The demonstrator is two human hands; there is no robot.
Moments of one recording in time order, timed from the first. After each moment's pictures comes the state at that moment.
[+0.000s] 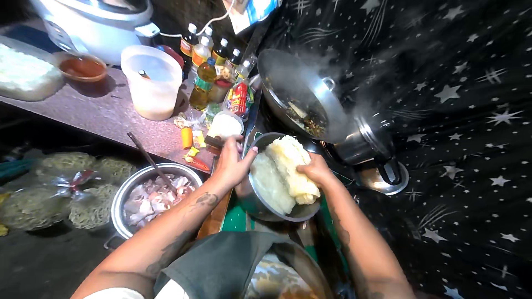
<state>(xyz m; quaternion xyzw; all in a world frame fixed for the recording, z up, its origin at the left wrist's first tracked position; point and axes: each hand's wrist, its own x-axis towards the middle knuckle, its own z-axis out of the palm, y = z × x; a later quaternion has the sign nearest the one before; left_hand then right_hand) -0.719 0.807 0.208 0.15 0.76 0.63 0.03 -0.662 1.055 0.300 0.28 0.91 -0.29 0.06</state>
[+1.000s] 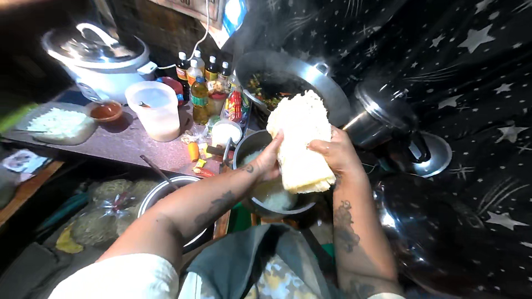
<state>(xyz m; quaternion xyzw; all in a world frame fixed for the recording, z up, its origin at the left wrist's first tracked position) -0.693 0.925 0.268 0.13 0.39 0.80 0.43 -0.612 1.062 0.357 0.17 0.80 -0.55 -0.14</state>
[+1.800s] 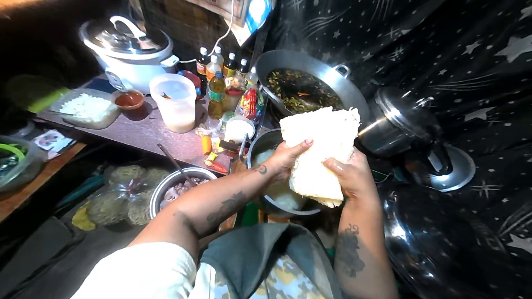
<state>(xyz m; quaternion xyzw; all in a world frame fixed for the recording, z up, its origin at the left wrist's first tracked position) -0.679 0.916 0.289 0.09 0.43 0.82 0.36 -0.587 1.045 0.333 0.14 0.78 -0.57 -0.20</state>
